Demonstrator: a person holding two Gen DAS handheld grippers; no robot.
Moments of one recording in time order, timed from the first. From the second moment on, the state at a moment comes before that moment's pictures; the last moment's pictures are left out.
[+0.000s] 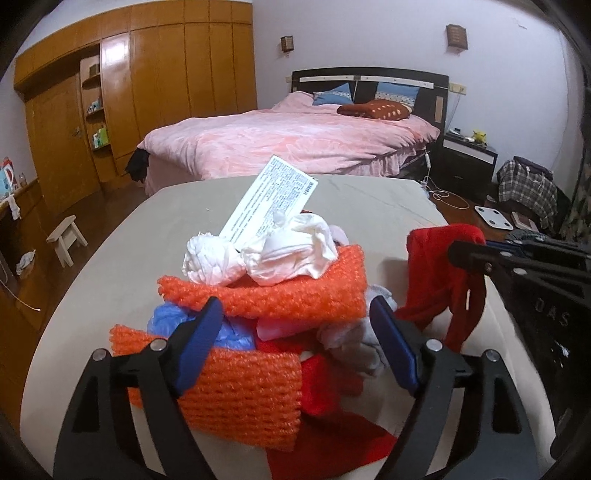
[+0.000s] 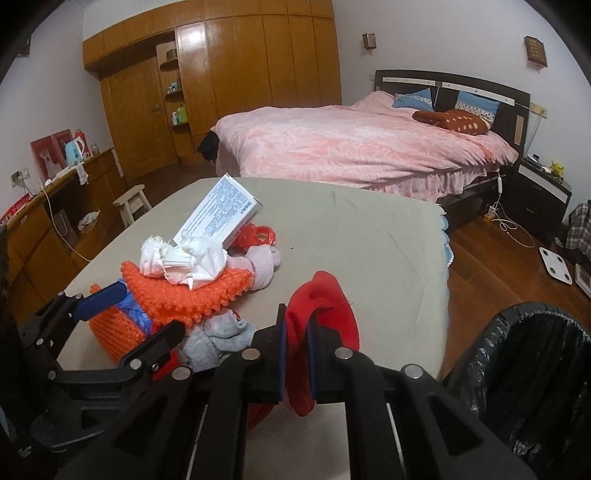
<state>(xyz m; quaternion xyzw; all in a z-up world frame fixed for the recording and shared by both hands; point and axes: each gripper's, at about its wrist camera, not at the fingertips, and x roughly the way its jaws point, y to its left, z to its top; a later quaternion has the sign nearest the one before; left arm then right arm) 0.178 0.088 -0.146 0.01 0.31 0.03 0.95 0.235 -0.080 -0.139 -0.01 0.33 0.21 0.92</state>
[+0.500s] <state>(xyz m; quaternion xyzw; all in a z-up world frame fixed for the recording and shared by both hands) 0.183 0.096 -0.143 -0.01 0.30 0.00 0.95 0.238 -0.087 -0.132 0.00 0.33 0.21 0.92</state>
